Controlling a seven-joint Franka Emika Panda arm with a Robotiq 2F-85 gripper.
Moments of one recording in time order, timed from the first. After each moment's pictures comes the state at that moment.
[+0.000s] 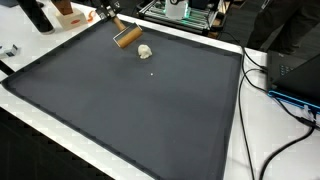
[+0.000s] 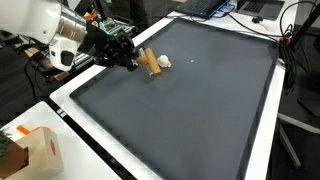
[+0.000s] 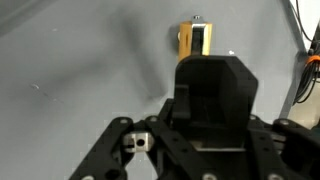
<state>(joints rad) -0.30 0.13 -0.28 -2.31 0.80 2.02 -0.40</state>
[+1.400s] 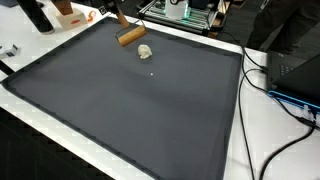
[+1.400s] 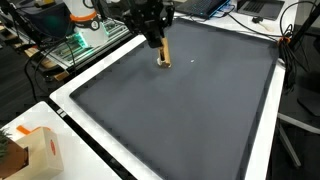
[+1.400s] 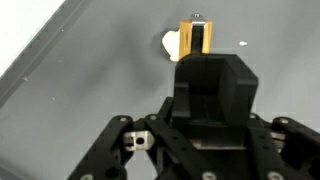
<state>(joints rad) -0.11 0.05 -0.12 -2.12 0.30 2.01 0.48</state>
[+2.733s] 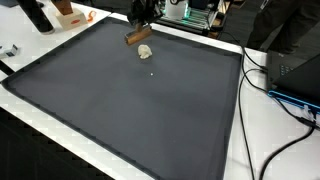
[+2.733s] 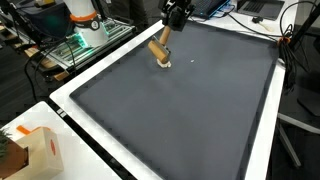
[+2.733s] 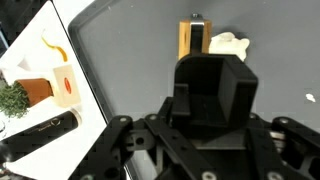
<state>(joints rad) 0.19 0.17 0.10 -2.03 -0.50 1.83 0.93</state>
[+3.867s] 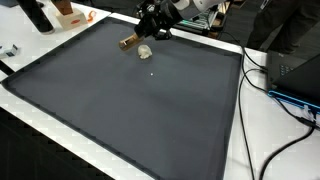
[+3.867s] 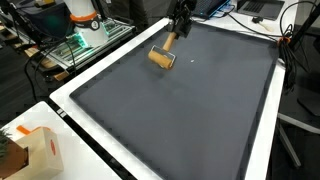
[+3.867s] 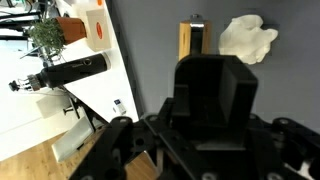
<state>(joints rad) 0.33 0.31 0.15 -2.05 -0.87 1.76 1.12</state>
